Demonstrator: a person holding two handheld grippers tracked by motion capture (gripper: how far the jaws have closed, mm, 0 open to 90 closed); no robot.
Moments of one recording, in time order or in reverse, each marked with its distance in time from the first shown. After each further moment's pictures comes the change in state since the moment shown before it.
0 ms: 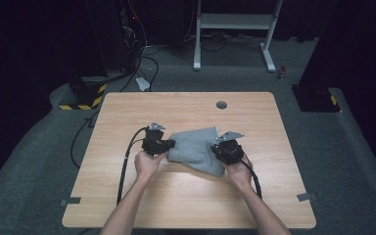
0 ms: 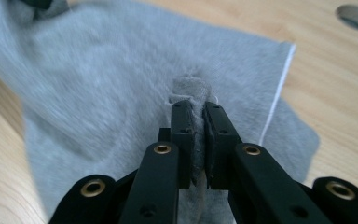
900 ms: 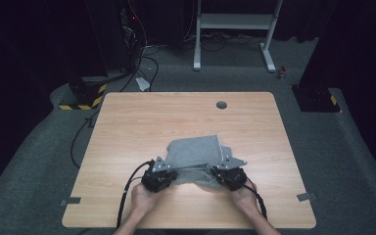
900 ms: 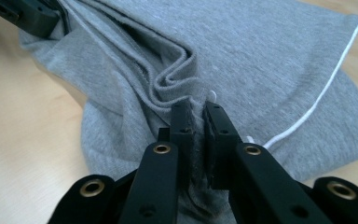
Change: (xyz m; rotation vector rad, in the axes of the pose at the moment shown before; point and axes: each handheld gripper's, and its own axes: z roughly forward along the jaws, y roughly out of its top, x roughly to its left) left arm -0.045 -0.082 -0.003 0.080 0.009 0.203; right arm 0.035 -0.059 -0.021 -0.024 0.074 -0.133
